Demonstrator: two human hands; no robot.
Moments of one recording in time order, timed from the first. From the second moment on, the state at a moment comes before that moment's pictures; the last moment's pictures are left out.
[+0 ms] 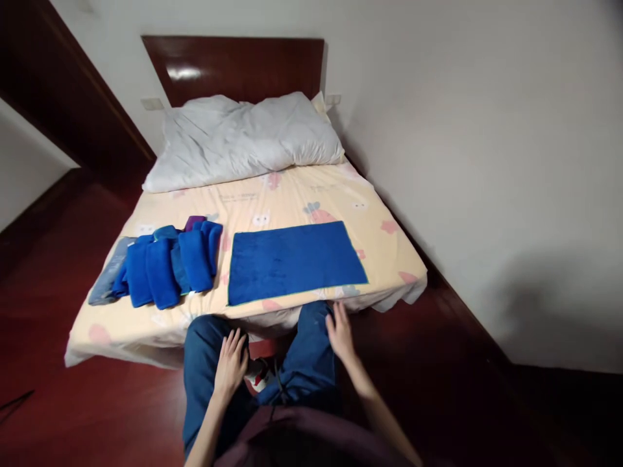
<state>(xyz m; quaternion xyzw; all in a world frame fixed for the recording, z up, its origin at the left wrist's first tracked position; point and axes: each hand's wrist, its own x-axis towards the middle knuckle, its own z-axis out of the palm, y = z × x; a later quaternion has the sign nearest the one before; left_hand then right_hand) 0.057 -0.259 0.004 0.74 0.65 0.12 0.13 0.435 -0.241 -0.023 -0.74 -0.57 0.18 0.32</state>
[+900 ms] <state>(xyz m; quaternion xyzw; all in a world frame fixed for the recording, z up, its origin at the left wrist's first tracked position) 0.029 -0.300 0.053 0.57 0.81 0.13 0.04 0.376 -0.267 -0.012 -0.73 -0.55 0.19 0.37</state>
